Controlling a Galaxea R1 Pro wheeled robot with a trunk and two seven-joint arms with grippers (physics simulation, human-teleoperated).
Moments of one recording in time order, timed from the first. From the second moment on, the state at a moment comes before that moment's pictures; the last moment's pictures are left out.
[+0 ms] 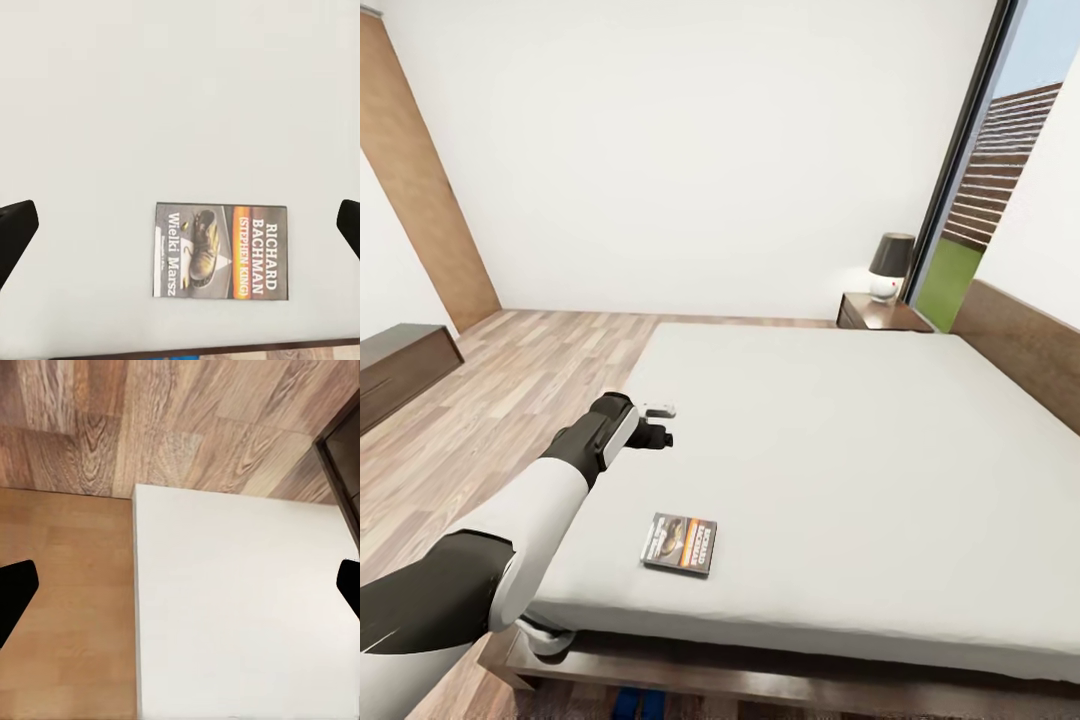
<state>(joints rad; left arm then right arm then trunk) -1.15 -0.08 -0.19 -0.51 0.16 0.88 0.04 0.10 -0.18 -0.06 0.04 0.24 0.24 0.02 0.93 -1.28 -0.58</state>
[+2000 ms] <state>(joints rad) -1.16 -0.08 -0.19 -0.50 0.16 0.85 0.05 0.26 -0.11 -0.06 0.04 0.27 0.30 0.01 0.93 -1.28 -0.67</state>
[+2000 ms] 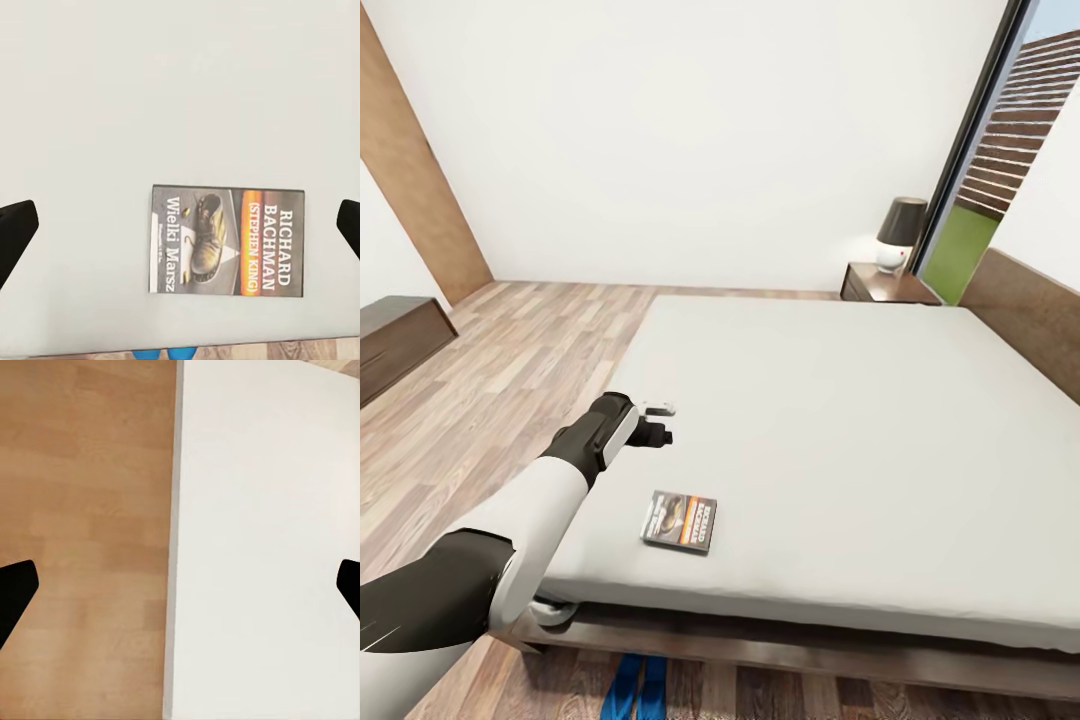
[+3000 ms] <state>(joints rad) -1.16 -0.08 -0.19 -0.50 0.16 0.84 0.05 0.27 -0.11 -0.05 0.04 0.29 0.29 0.00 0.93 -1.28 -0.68</state>
